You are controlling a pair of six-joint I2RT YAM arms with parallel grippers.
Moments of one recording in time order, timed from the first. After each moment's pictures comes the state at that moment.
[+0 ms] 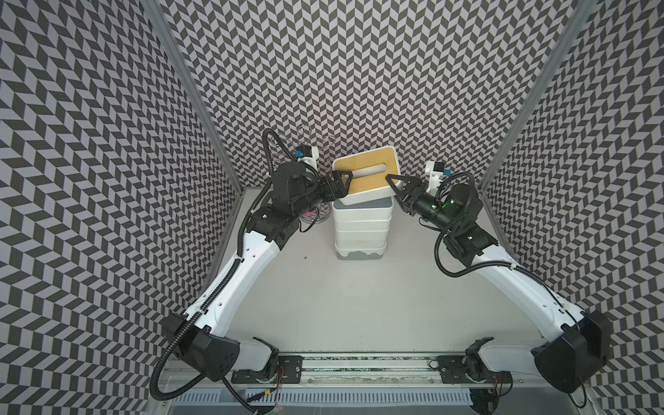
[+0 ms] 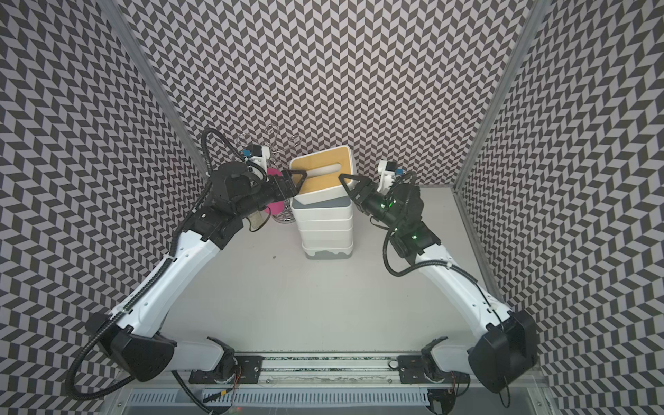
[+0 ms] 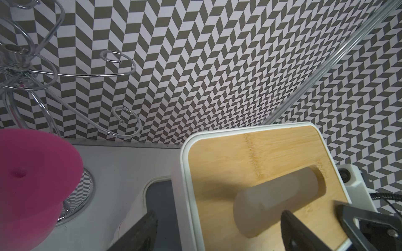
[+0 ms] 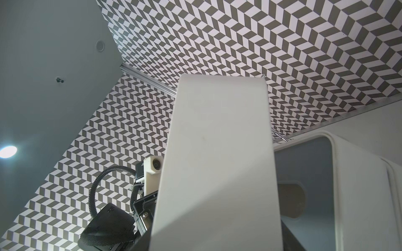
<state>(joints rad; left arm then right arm) -0.46 1.40 1.54 -0.33 0.18 -0.57 0.46 1.32 1.19 0.22 -0.35 1.16</state>
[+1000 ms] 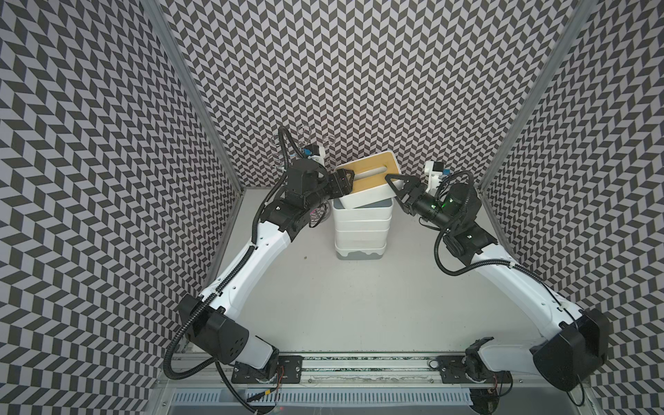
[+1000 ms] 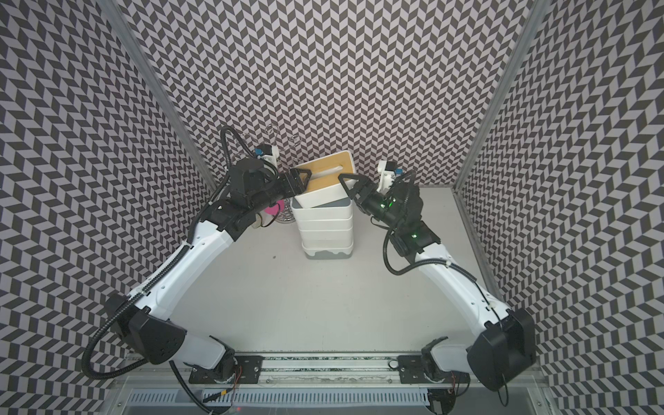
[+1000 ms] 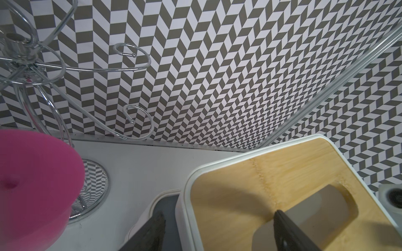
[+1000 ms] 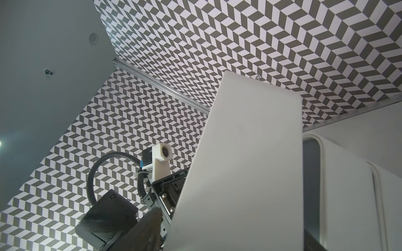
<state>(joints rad) -0.49 1.49 1.59 -0.35 0.04 -0.55 0.45 1.33 1.19 0.21 -0.37 1.12</state>
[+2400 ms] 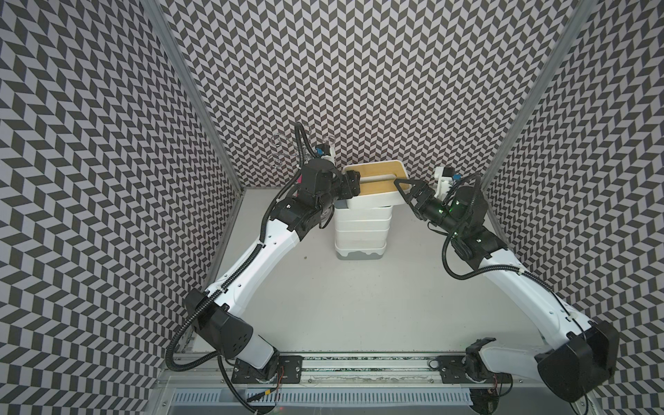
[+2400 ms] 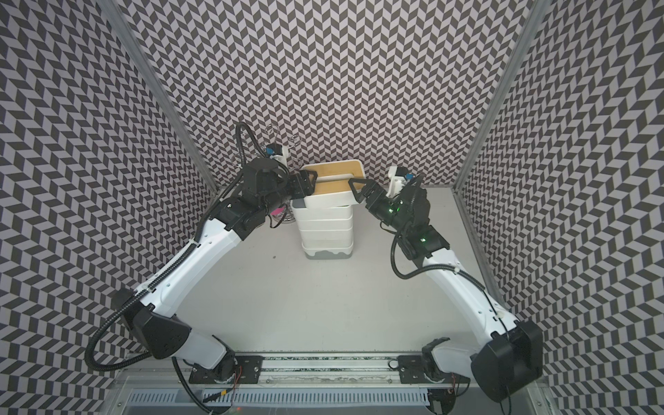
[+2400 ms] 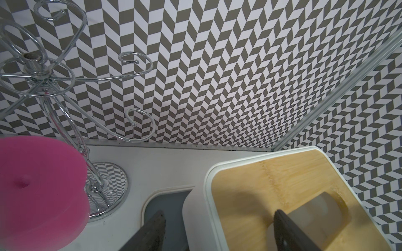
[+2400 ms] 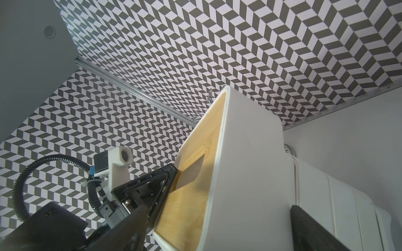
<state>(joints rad) -0.57 1.54 1.67 -0.43 -0.13 -0.48 0.38 1.27 1.14 0.08 -0.30 1.01</state>
